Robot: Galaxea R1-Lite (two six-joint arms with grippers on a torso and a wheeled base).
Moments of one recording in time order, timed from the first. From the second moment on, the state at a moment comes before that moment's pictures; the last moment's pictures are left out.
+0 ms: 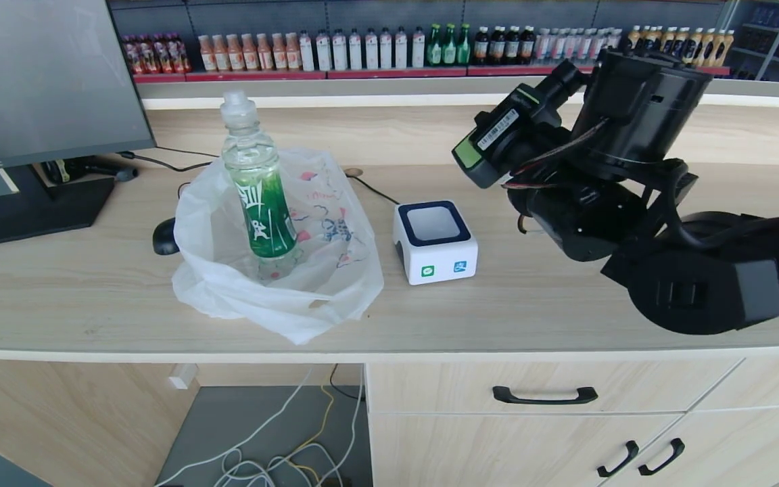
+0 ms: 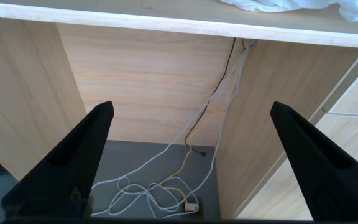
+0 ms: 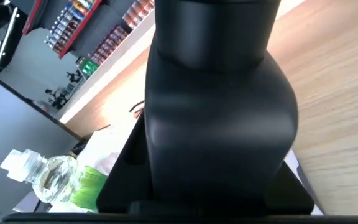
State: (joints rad) left arm 0.00 0.00 0.00 0.00 0.00 0.00; right arm 0.67 1.86 -1.32 -0.77 -0.54 0.58
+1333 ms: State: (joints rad) left arm 0.00 0.00 0.00 0.00 0.00 0.00; right arm 0.56 1.71 -0.75 -1.44 -0.09 -0.14
